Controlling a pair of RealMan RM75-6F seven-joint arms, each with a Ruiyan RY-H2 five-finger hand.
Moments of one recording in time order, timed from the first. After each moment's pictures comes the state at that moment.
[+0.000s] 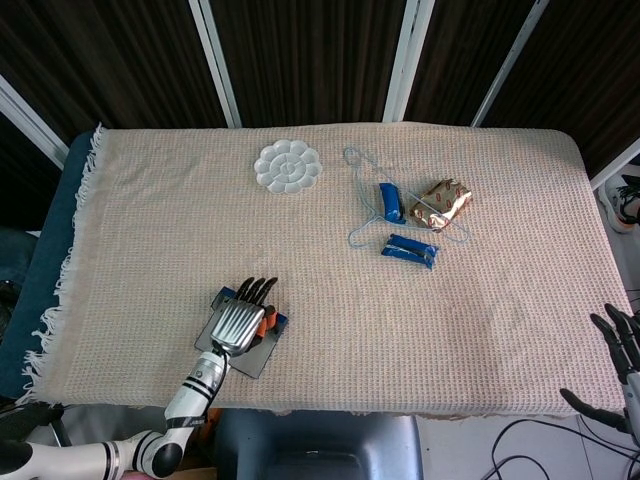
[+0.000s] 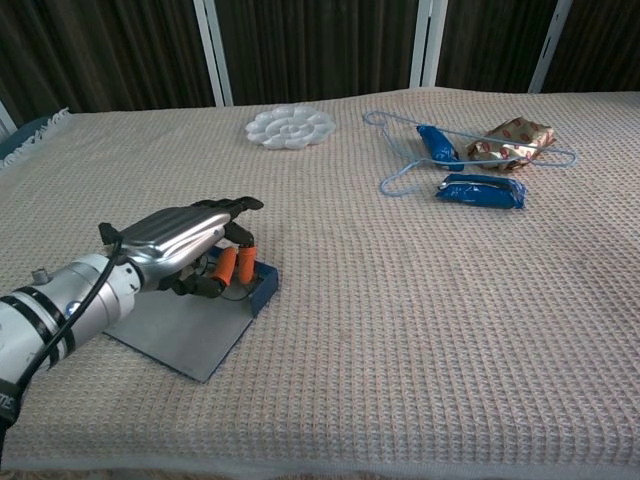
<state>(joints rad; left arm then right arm) -0.63 -1.77 -0.17 -1.44 1.16 1.01 0.51 -0.09 -1.00 -0.02 -1.60 -1.70 1.73 0.18</state>
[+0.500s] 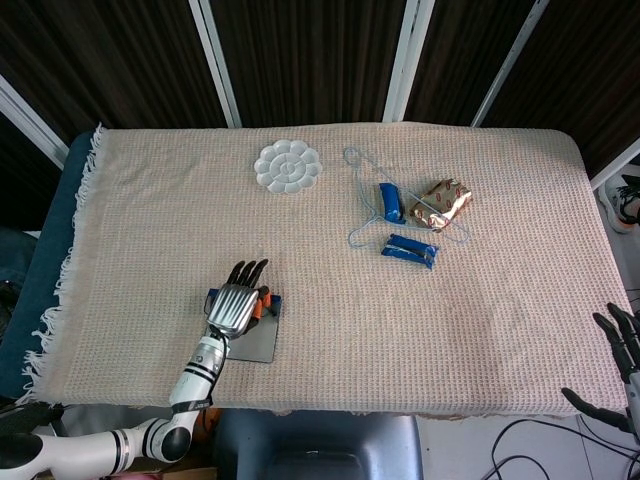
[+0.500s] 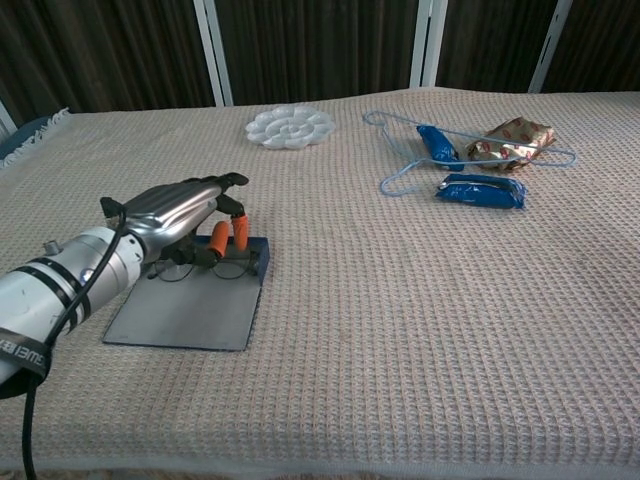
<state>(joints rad) -0.67 -1.79 -0.23 -1.38 1.10 1.04 0.52 -0.10 -1.00 -0.02 -1.60 -1.70 1.73 0.19</state>
